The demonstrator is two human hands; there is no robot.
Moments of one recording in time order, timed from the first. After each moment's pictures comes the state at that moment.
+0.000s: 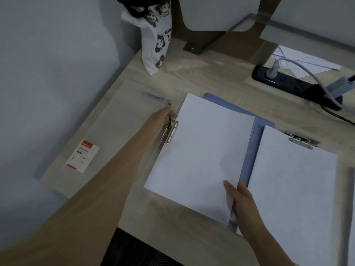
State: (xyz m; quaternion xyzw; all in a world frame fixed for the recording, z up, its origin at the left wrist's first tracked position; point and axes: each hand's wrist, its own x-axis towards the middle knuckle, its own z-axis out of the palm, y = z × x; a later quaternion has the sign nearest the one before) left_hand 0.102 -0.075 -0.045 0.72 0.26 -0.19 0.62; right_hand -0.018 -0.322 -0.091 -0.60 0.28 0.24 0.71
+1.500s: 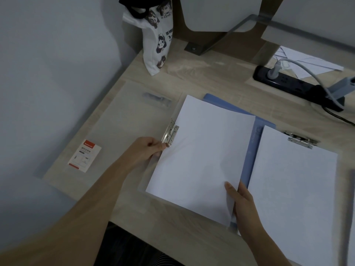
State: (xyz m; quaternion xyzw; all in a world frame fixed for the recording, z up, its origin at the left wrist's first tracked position) left_hand 0.045 -0.050 -0.065 0.77 0.24 -0.25 0.53; right_hand -0.019 -0.321 -0.090 -0.64 0.29 0.23 0.67
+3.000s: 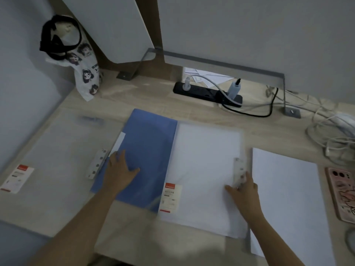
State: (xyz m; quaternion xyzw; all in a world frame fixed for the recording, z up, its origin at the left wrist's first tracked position) left_hand 0.020 -0.204 -0.075 0.93 0.19 -0.17 0.28; right_hand -0.027 -0.534 -0.061 -0.85 0.30 0.15 0.42
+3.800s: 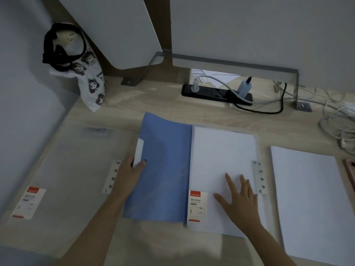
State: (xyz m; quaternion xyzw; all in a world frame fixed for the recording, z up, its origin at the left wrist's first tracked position) left_hand 0.043 -0.170 -0.045 0.81 0.23 -0.15 0.51; right_hand -0.038 -0.450 -0.081 -0.95 0.15 0.21 0.15
